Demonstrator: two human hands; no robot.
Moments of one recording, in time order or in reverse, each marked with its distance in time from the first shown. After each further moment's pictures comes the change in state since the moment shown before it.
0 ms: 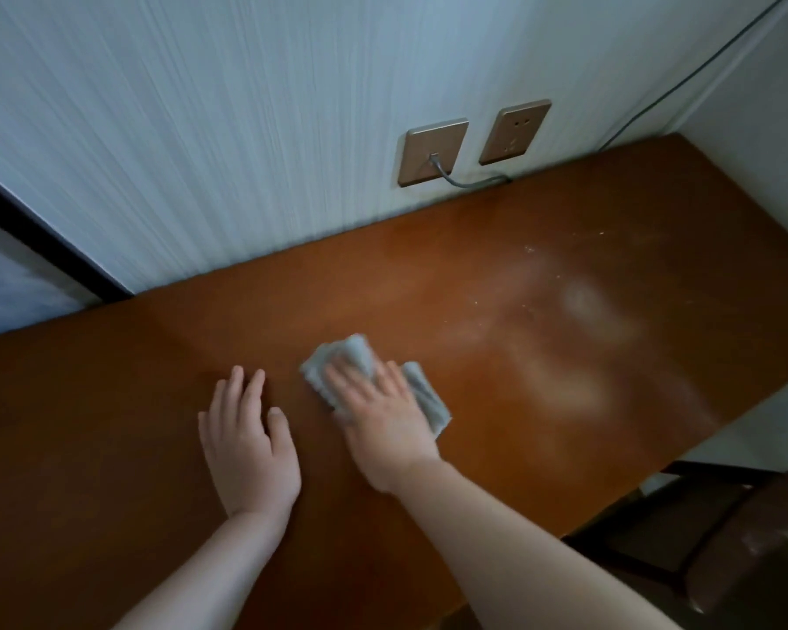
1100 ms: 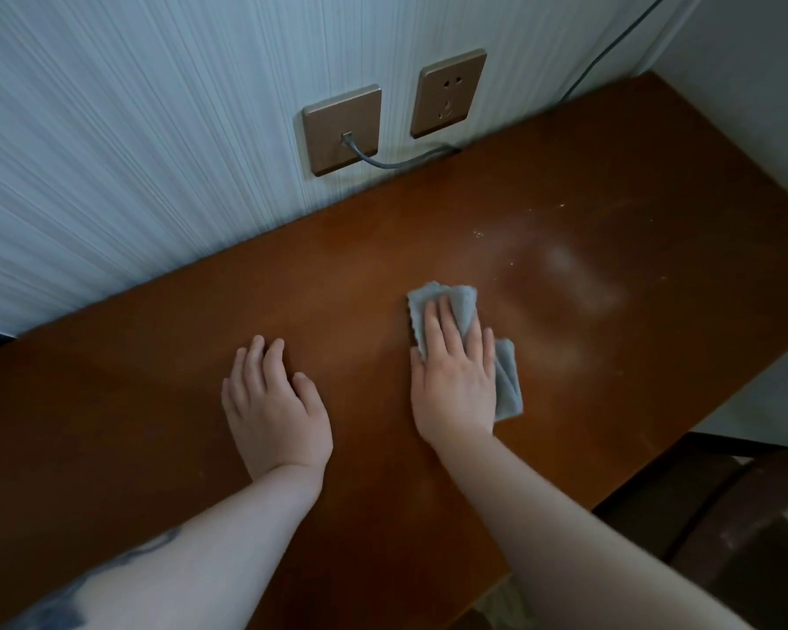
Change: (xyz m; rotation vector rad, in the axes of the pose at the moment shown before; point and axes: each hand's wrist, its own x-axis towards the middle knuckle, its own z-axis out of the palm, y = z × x) left_hand 0.020 0.105 0.070 0.156 -0.030 0.062; right_hand -0.003 0.128 -0.030 -0.018 0.194 0.588
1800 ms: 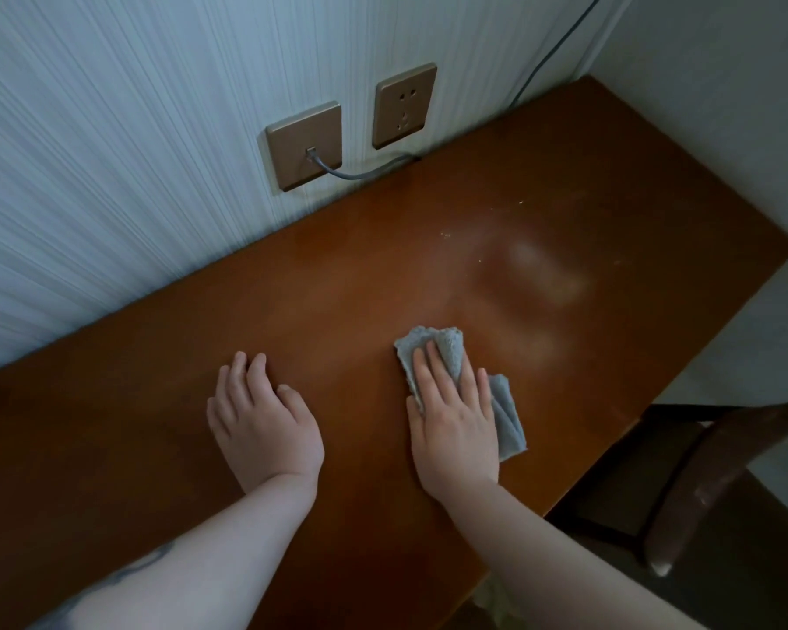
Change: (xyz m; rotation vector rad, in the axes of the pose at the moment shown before) left_hand -0.001 0.000 -0.001 -0.008 -0.035 -0.006; right_hand -0.056 0.011 -0.001 -0.045 -0.017 -0.017
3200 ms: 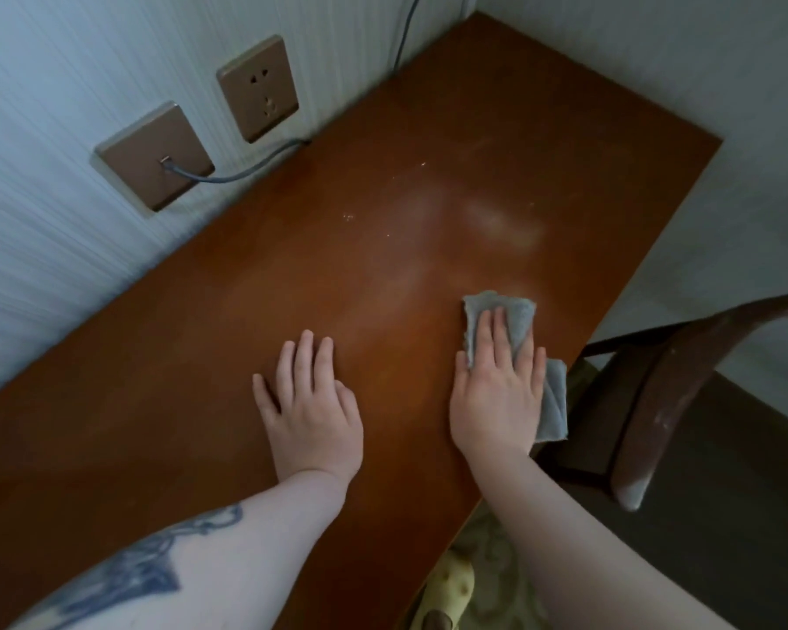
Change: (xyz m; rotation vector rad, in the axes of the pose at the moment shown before) left_hand -0.044 0.077 0.035 0.237 -0.177 0.511; right_hand -0.006 0.094 -0.007 0.101 0.116 0.536
